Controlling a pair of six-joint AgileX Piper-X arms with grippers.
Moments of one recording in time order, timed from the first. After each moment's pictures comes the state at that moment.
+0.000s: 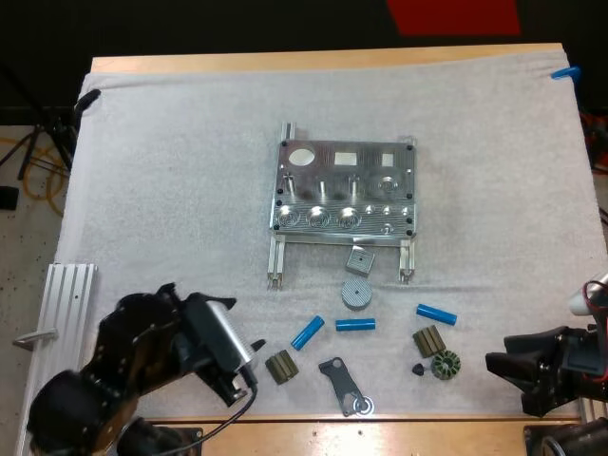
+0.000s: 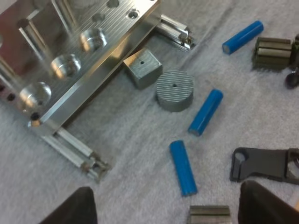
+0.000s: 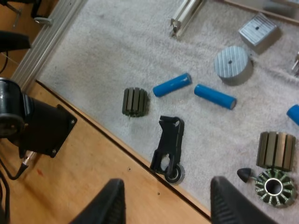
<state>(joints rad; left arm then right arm) -0.51 0.57 -0.76 1.09 0.27 -1.41 0.32 0.54 -0.96 1.39 -0.60 -1.82</state>
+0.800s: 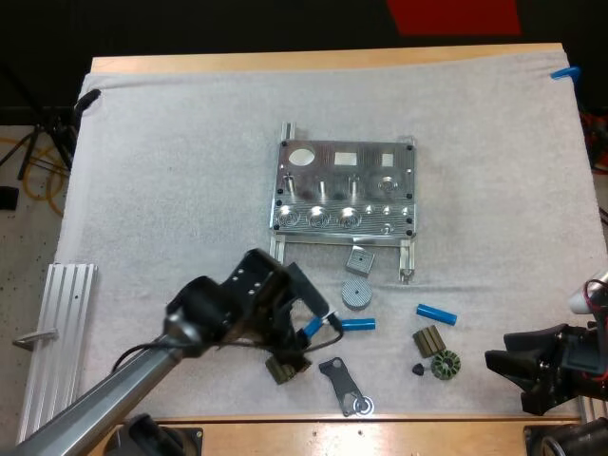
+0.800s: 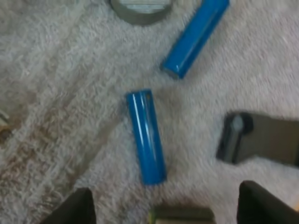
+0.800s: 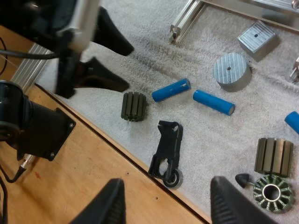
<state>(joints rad) -0.70 1.16 -0.76 0.95 0.18 -1.64 0.32 0.54 -0.96 1.37 -0.60 -1.82</state>
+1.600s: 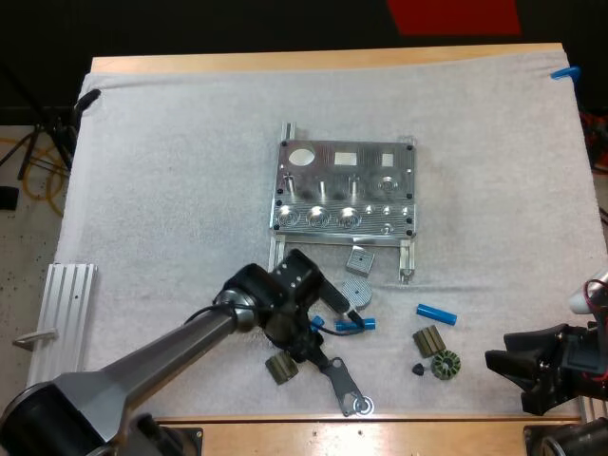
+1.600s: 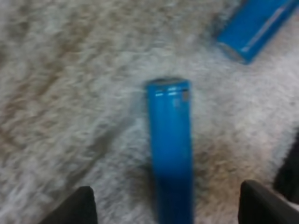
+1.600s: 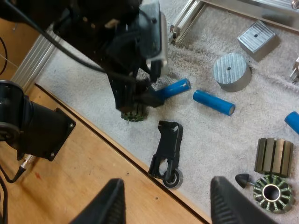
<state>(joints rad) -0.75 1.46 -0.76 0.86 0.11 -1.72 0.32 0.54 -0.96 1.37 -0.60 -1.82</state>
